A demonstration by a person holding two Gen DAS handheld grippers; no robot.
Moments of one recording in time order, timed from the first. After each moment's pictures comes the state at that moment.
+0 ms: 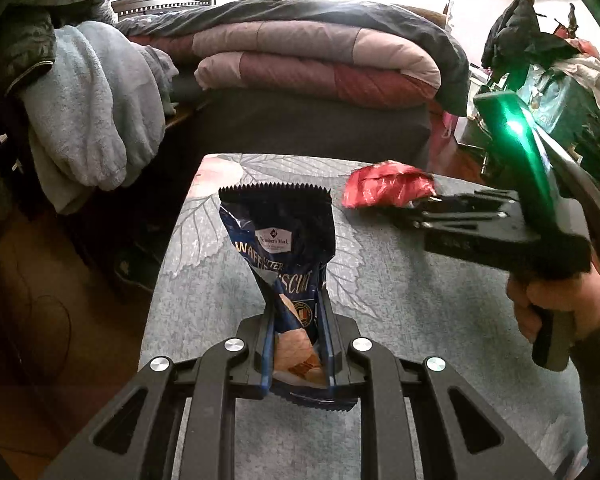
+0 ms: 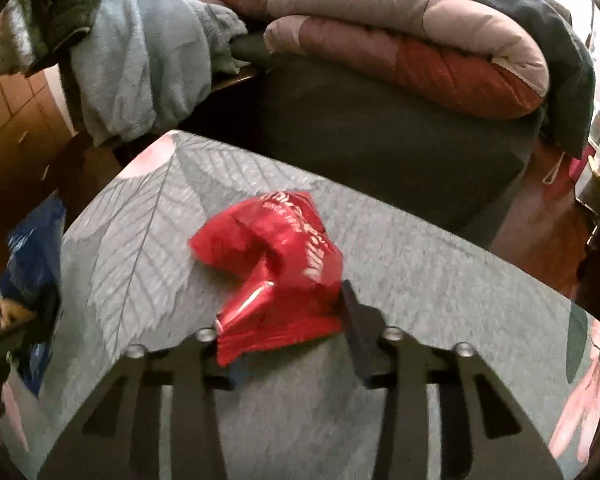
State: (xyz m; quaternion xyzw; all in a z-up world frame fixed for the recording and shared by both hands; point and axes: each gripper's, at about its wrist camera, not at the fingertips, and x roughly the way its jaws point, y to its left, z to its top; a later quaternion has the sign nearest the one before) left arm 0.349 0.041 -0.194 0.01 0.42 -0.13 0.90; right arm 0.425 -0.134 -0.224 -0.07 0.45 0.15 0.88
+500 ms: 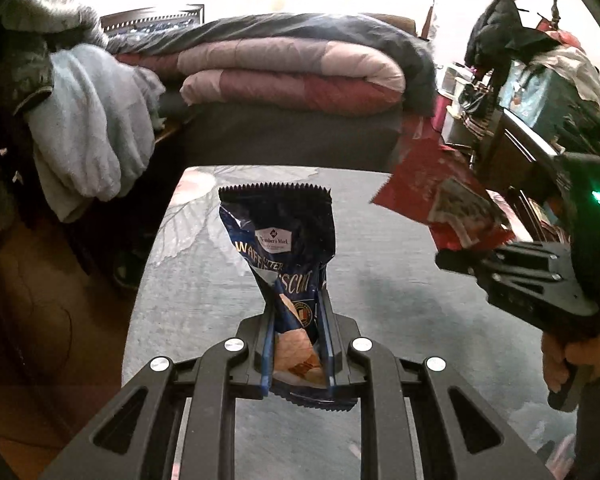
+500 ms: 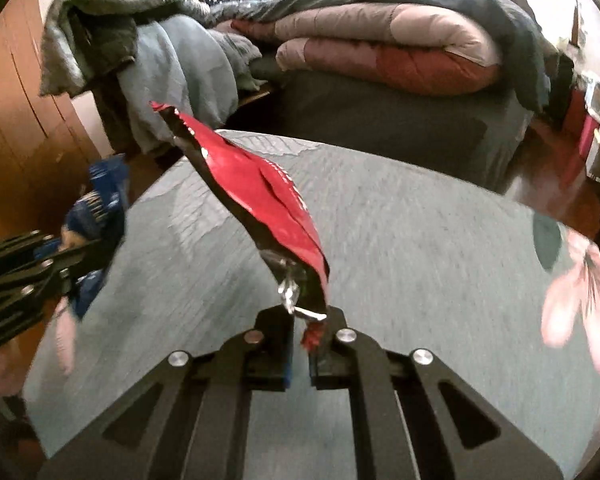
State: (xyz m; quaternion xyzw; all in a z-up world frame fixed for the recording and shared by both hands) left arm 0.301 0.010 -0.159 0.03 0.41 -0.15 0.90; right arm 0.306 -0.200 -0.185 0.01 0.43 0.18 0.88
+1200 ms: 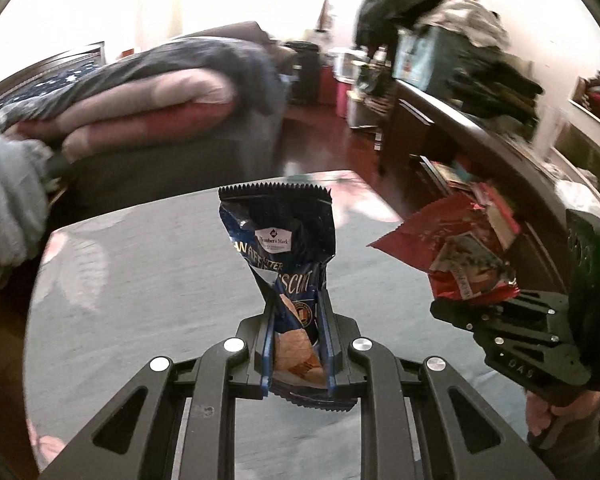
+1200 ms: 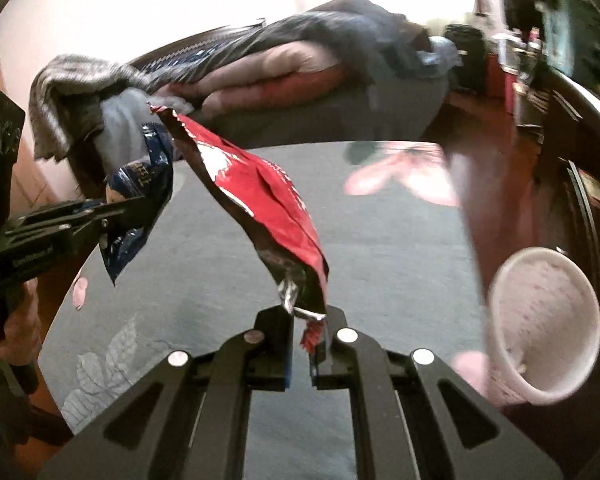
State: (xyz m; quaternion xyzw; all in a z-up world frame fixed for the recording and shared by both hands) left arm 0.224 -0.165 -0.128 0.08 0.38 -0.30 0.87; right arm 0.127 -0.368 -0.168 0.11 0.37 0.06 0.92
